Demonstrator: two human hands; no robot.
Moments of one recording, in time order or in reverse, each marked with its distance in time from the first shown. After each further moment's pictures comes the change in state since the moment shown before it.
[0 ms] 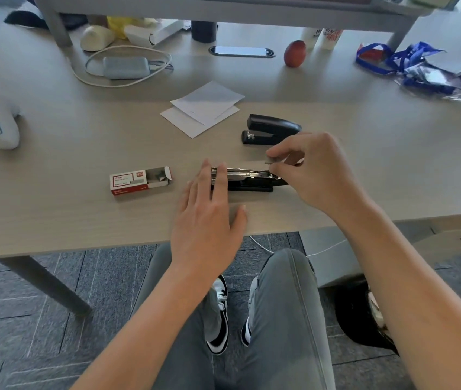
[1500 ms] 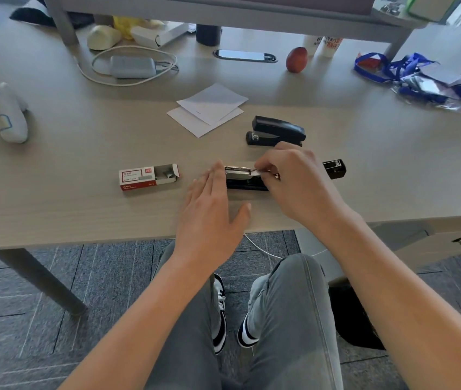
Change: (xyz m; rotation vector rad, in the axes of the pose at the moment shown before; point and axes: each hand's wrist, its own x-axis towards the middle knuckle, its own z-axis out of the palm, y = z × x) left_hand 0.002 -0.006 -0.013 -0.191 -0.082 -0.014; right_hand -0.012 -0.024 0.024 -0.281 -0.037 -0.177
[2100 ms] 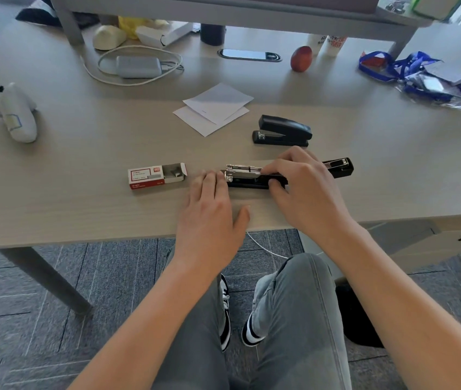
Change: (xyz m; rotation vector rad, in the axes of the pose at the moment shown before) left_hand -0.005 -0.011 -0.004 0.186 -0.002 0.025; right_hand -0.021 -0.006 0.007 -0.015 0.039 0.066
